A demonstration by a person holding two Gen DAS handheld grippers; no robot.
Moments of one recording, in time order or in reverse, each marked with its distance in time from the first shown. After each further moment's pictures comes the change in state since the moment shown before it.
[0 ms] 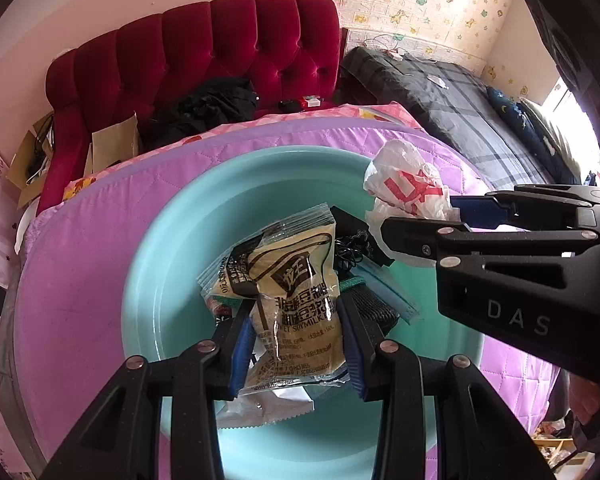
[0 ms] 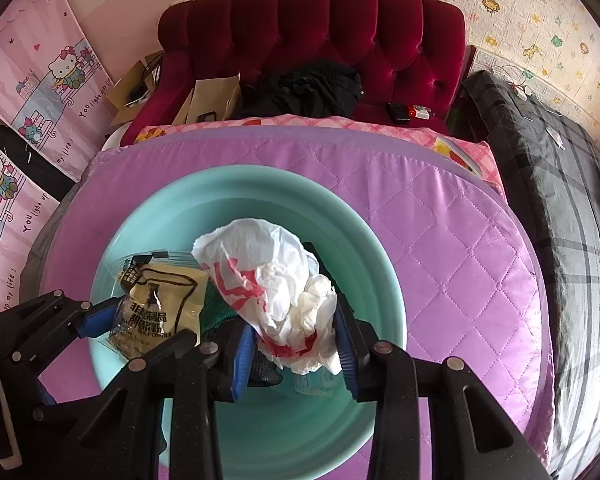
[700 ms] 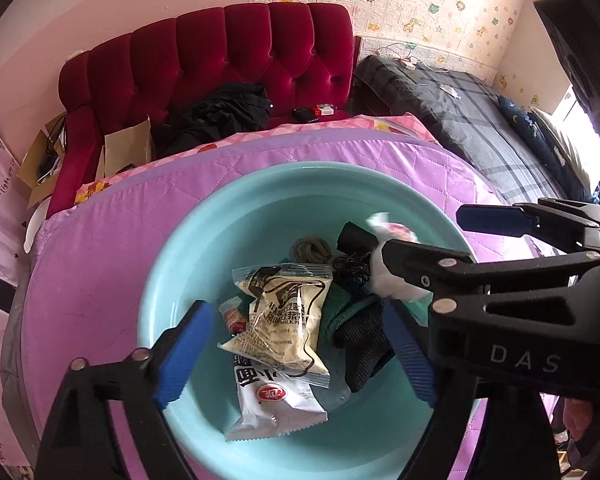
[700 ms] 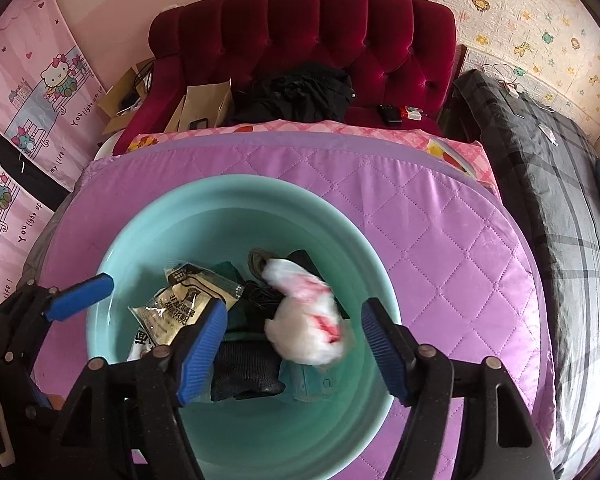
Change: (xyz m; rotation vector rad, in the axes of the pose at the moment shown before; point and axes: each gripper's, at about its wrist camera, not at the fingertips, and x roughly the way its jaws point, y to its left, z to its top) left arm -0.003 0.006 0.008 -0.027 -0.026 0.039; right arm -0.001 -0.001 0.002 0.029 -0.020 -0.027
